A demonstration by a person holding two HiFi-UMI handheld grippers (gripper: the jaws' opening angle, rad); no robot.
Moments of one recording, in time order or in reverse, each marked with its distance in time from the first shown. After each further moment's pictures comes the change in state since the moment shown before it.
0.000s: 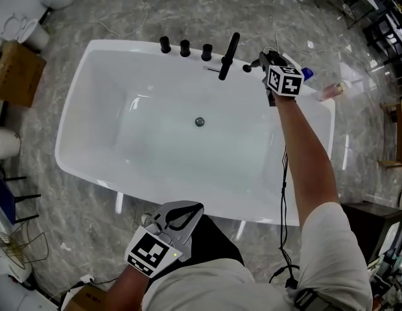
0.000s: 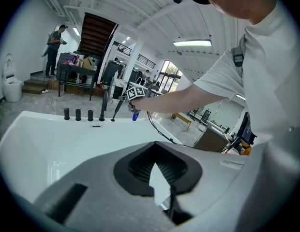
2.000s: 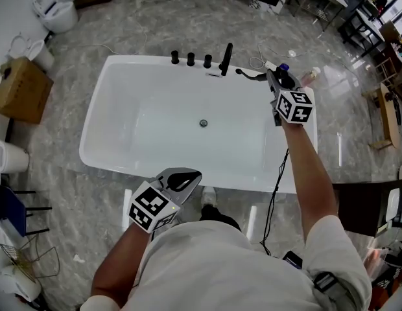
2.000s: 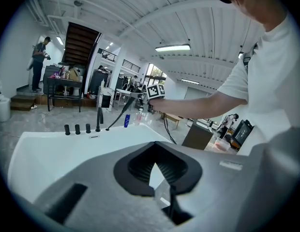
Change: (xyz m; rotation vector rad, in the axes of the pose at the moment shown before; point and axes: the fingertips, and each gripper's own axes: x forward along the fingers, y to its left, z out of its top) left arm -0.153 -0.040 0.006 0.148 -0.023 -0.114; right arm -0.278 0.127 0.112 -0.032 -0.201 -0.071
